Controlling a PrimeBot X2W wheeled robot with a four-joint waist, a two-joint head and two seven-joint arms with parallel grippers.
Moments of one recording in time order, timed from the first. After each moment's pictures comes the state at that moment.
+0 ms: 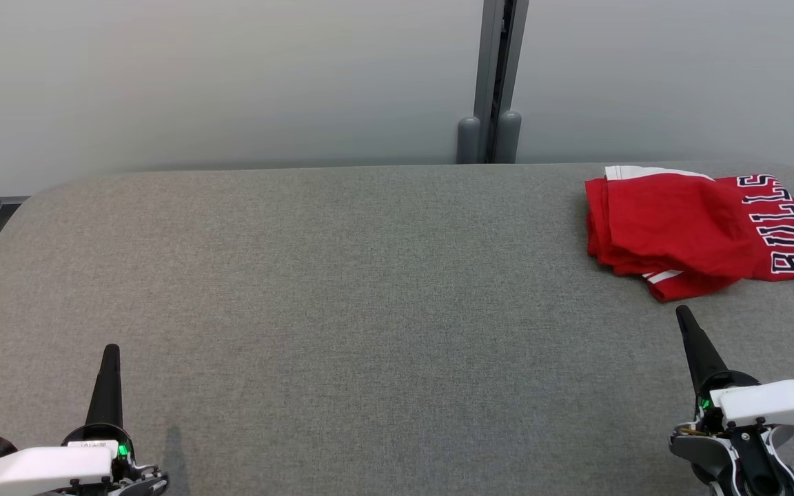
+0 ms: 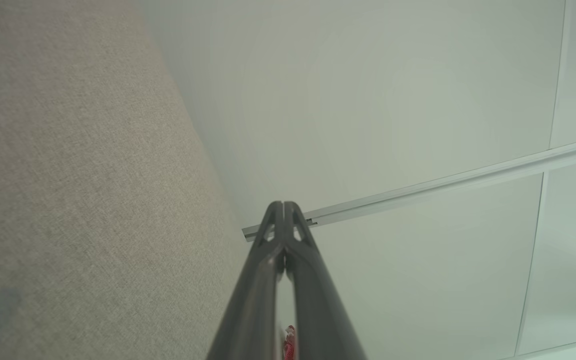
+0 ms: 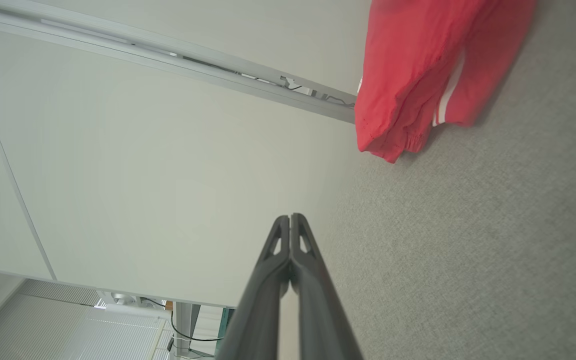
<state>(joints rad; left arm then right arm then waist) -0.01 0.05 0.16 0.20 -1.38 -0.13 0.05 -0.15 -0.06 -0.01 0.30 1.38 0.13 0.05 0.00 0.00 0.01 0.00</state>
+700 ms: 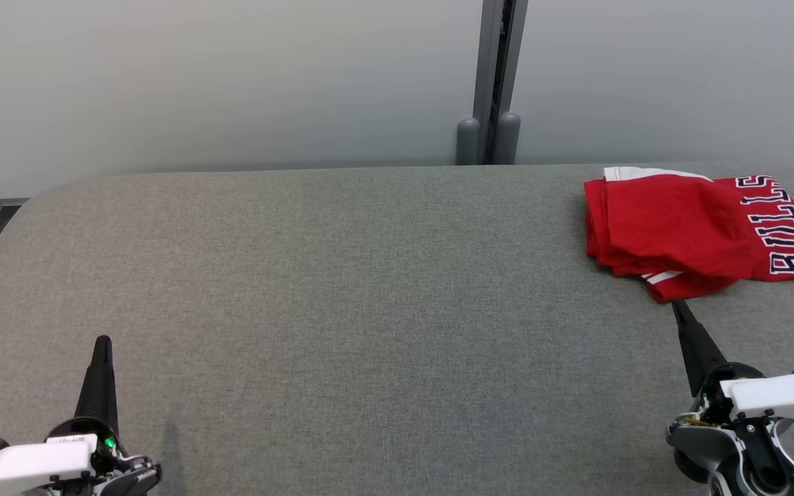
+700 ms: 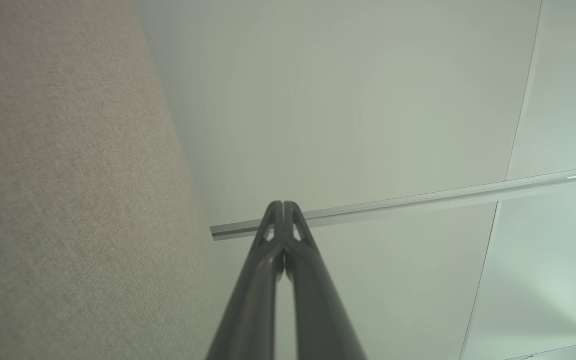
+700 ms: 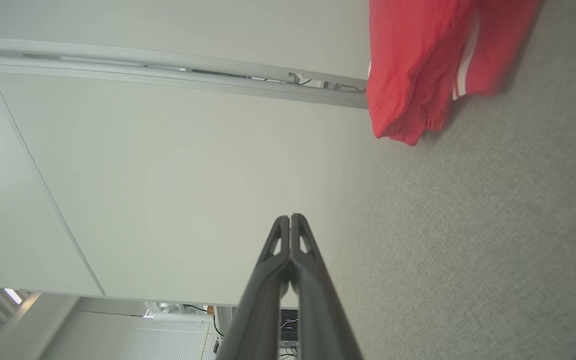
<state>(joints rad) -0.03 0.05 0.18 0.19 -1.54 -0.13 0.09 -0.17 -0.05 -0.02 0.31 1.54 0.13 0.09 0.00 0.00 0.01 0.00</state>
